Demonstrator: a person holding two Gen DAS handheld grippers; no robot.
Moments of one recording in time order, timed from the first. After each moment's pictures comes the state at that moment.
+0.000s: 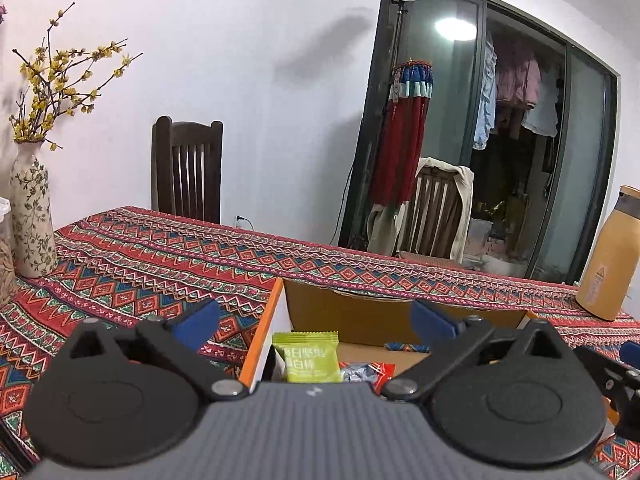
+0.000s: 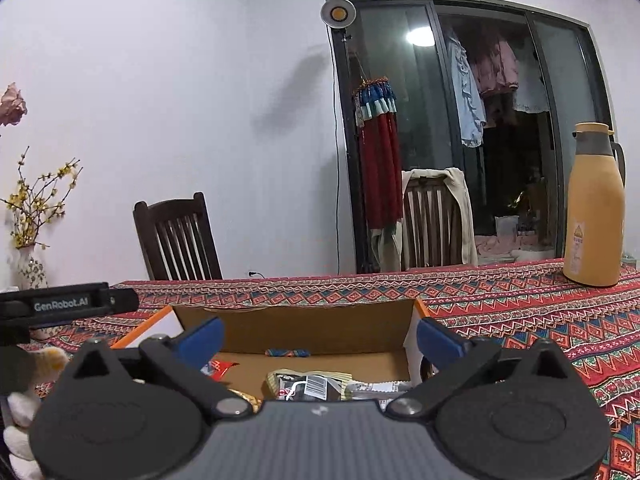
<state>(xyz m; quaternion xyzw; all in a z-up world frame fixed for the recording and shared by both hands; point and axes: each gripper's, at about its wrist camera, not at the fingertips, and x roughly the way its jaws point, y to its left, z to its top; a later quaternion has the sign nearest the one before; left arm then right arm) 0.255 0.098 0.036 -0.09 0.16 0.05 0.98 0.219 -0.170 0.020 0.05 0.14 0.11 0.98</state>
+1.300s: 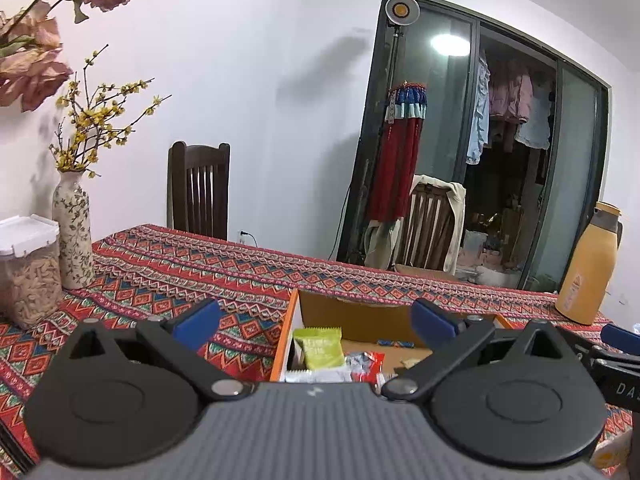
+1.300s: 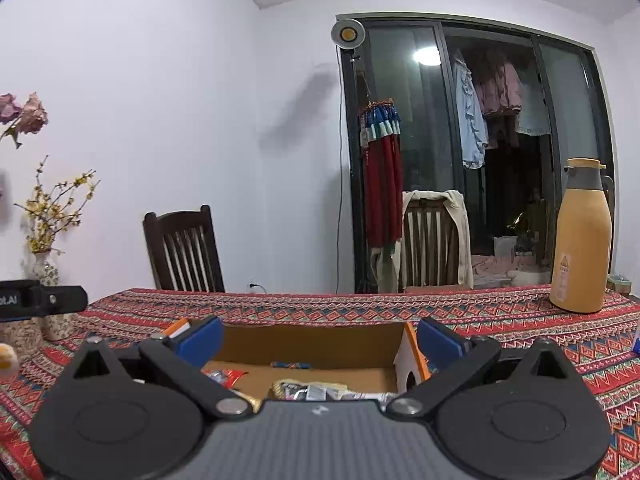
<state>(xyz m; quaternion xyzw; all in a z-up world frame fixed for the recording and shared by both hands) 0.166 0.107 0.073 -0.08 0.14 0.04 0.99 0.176 -0.175 0.049 0.03 0.11 0.11 0.99</state>
